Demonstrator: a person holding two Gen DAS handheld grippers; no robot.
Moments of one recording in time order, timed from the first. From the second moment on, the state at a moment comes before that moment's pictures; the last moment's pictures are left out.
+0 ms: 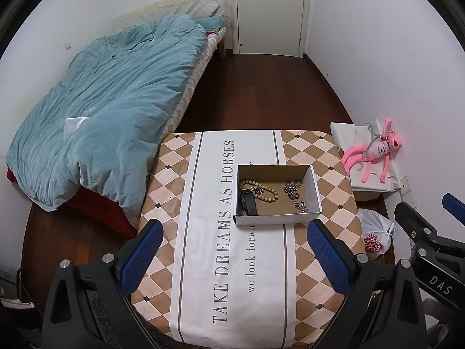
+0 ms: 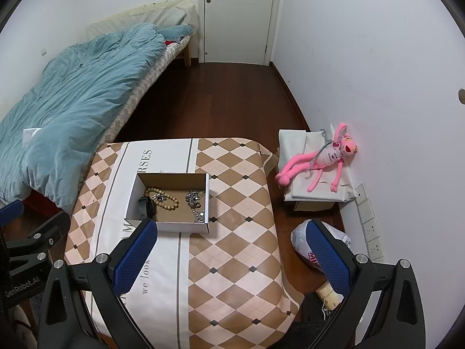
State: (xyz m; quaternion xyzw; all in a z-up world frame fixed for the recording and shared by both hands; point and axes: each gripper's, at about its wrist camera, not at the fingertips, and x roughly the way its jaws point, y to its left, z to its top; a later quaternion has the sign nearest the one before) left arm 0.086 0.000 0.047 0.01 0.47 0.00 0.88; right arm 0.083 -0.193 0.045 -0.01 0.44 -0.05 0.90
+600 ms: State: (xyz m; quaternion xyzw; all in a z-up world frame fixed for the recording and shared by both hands) left arm 0.086 0.000 0.047 0.01 0.47 0.00 0.88; right arm 0.083 -0.194 0.045 -0.01 0.44 -0.05 0.90
